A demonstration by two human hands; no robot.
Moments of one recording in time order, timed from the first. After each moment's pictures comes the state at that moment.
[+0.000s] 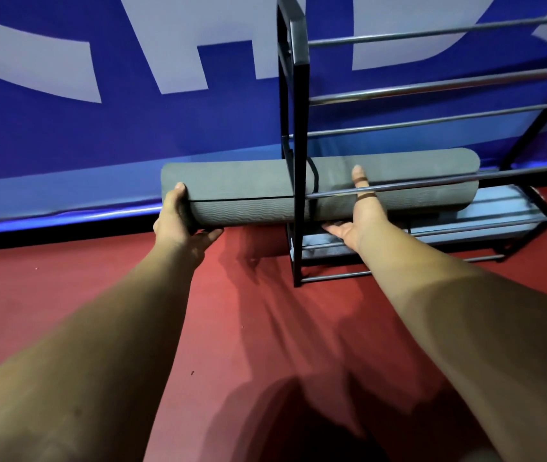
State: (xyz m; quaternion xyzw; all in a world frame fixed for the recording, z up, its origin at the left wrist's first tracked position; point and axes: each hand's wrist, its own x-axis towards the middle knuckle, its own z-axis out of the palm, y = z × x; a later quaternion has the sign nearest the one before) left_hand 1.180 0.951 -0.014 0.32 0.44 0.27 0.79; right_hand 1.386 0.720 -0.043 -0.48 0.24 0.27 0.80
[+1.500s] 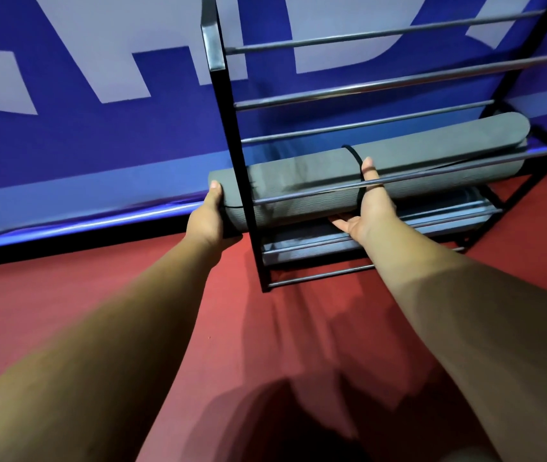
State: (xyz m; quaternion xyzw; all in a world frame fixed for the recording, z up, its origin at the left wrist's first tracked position) left_hand 1.265 0.858 -0.013 0.50 0.42 0.15 0.74; right_hand 1.444 0.642 -0.046 -0.48 0.27 0.20 0.81
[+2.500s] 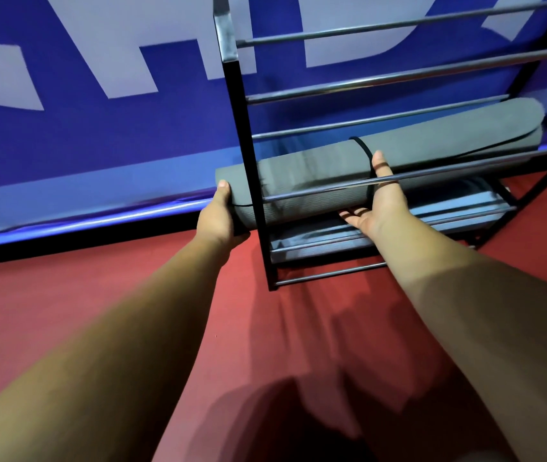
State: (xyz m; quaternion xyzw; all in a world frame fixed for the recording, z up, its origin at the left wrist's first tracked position) left_hand 1.265 0.857 -0.015 0.48 0.43 0.15 0.75; right_hand 1.443 0.643 -0.039 -0.49 0.25 0.20 0.81
